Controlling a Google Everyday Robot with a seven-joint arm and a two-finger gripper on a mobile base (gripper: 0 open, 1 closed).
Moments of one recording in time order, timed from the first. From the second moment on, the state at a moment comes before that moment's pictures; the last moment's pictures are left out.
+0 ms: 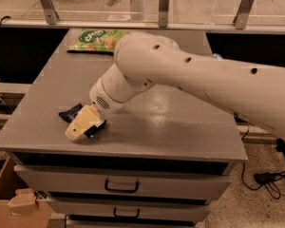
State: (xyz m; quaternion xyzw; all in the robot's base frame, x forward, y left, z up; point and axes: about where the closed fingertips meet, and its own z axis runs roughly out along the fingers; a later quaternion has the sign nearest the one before) arm 0.515 0.140 0.819 -0.52 0.78 0.22 0.27
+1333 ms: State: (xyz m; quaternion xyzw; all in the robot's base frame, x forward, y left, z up) arm 0.511 0.144 0.824 -0.51 0.79 0.22 0.27
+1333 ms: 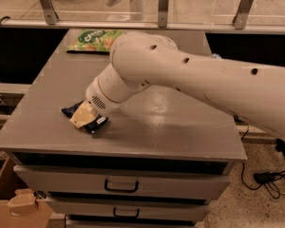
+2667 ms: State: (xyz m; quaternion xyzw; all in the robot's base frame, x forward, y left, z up) arm 0.511 0.144 0.827 -0.51 0.79 0.22 0.27
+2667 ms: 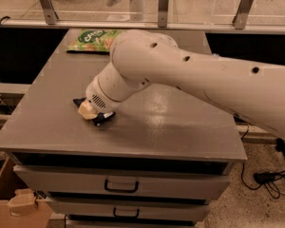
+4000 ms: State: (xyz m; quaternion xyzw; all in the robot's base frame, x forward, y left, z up) arm 0.511 0.144 0.829 -0.51 0.79 0.22 0.27
